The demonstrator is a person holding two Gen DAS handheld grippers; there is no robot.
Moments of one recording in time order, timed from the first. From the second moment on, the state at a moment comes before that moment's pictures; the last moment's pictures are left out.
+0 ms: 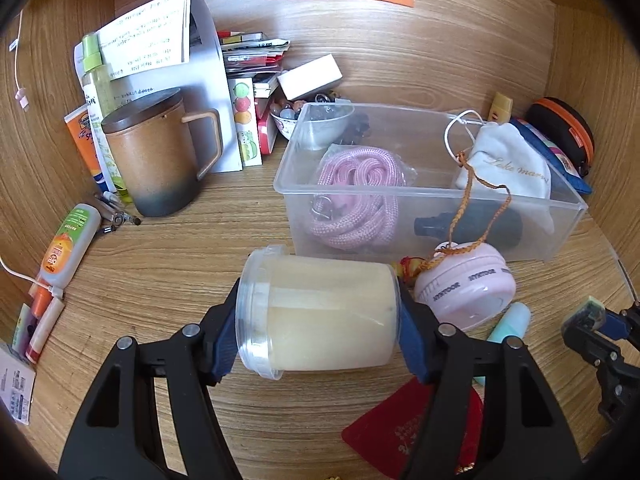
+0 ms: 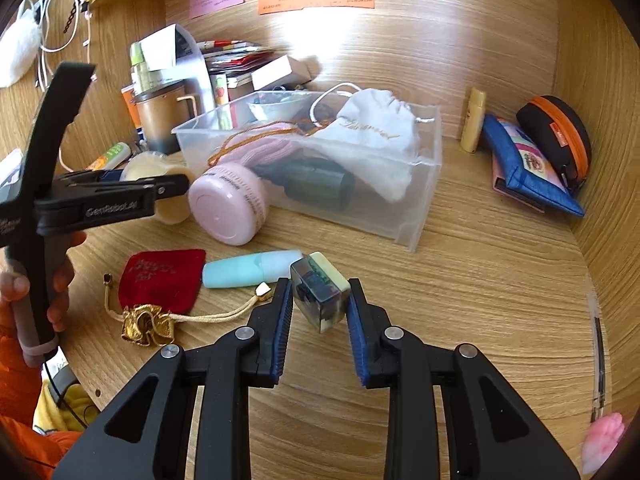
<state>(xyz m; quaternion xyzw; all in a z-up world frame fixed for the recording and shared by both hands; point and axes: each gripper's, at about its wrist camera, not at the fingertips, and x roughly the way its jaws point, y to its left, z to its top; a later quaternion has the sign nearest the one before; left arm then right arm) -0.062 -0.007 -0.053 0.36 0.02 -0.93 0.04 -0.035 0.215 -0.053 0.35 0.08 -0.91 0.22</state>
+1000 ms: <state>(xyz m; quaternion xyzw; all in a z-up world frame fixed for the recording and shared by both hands) -0.058 -0.006 0.013 0.31 0.01 -0.95 0.03 -0.066 0.213 0.002 0.30 0.09 -0.92 0.22</state>
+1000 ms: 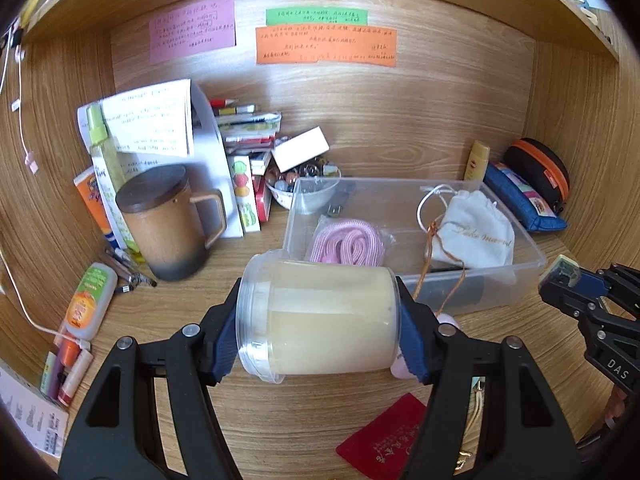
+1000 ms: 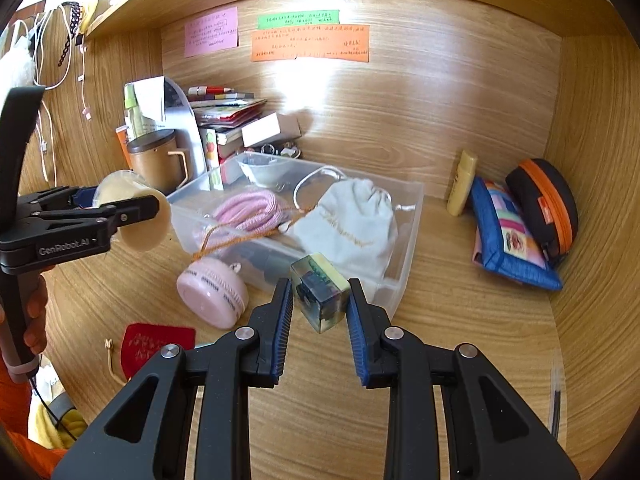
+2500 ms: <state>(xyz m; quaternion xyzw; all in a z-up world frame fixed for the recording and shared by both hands) -0.156 0.006 0.004 0.35 0.03 -0.94 -0.03 -0.151 0.176 -0.011 0.33 0.11 -0.91 0.25</state>
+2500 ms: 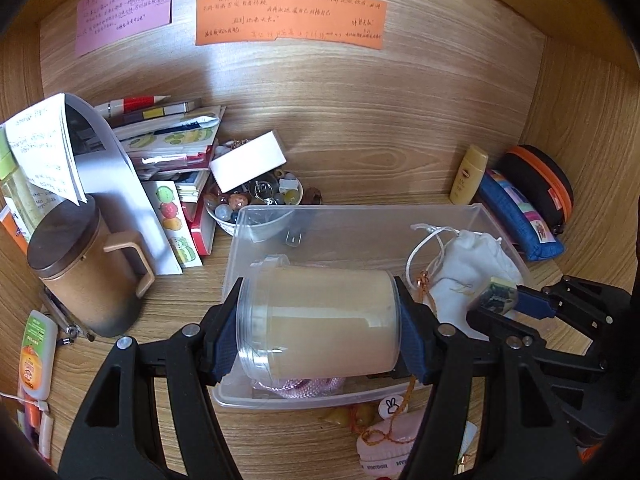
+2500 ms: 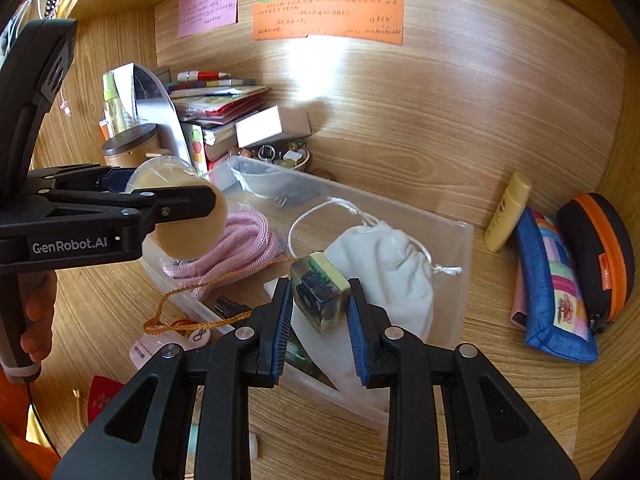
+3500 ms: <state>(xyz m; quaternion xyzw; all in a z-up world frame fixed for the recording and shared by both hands) -0.166 0.028 -0.018 0.39 -0.02 -0.92 -0.04 -0.154 0.172 -0.020 0.33 0.12 -0.90 0.24</state>
